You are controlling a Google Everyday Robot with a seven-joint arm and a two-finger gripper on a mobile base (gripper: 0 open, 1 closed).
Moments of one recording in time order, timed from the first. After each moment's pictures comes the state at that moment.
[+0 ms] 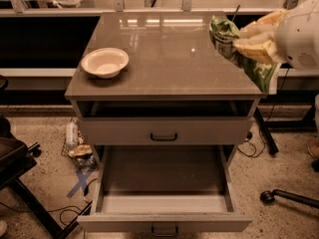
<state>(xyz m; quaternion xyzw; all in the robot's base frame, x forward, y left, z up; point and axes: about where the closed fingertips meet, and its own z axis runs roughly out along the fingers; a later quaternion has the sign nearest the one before) 0.511 -0.165 1.026 -0.51 0.68 -0.03 0.52</state>
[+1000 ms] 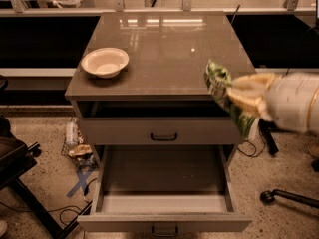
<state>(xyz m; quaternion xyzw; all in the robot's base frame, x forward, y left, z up) 0.488 -0.170 0.934 -0.45 0.69 0.07 0.57</state>
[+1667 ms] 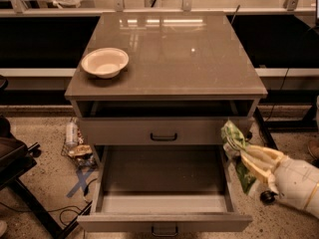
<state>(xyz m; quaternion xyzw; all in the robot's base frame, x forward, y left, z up) 0.435 -0.228 0.771 -0.36 0.69 0.14 0.62</state>
